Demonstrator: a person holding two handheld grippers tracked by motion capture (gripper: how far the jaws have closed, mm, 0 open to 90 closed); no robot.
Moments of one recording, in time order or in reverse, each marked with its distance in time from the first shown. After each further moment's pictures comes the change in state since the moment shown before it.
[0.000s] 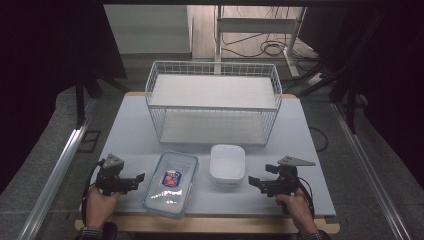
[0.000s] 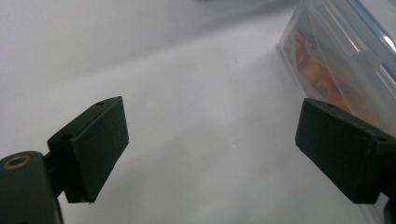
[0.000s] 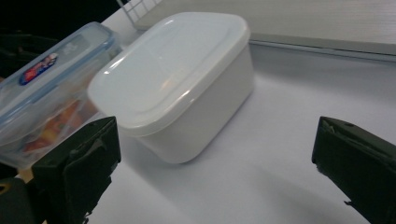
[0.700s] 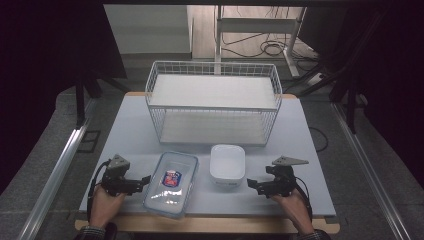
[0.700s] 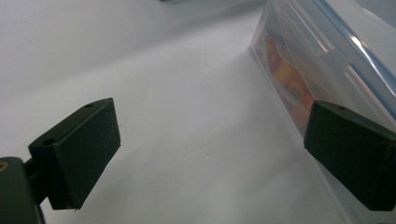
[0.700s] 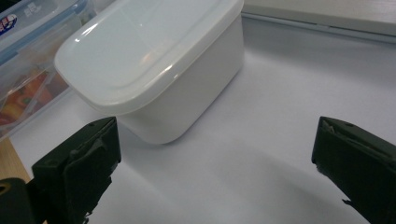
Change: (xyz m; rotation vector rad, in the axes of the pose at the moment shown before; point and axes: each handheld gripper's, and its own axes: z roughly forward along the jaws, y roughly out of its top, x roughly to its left) left arm -0.007 -0.001 0.012 -0.020 -0.076 0.041; right arm 0.003 0.000 0.007 0.112 -0.073 -0.051
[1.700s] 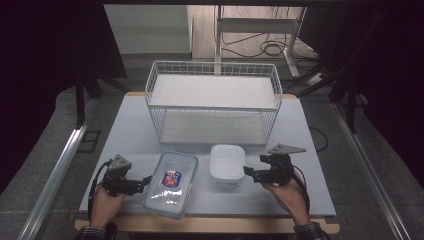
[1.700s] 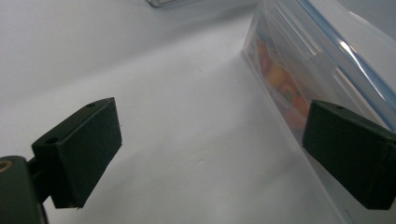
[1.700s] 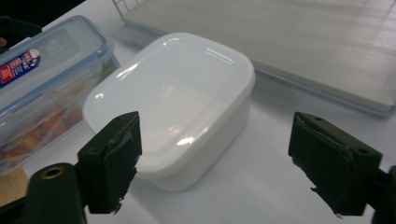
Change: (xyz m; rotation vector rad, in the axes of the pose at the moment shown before) left arm -0.002 0.000 0.001 -0.011 -0.021 0.026; right arm 0.018 0.043 -0.007 -0.028 -0.025 -0.071
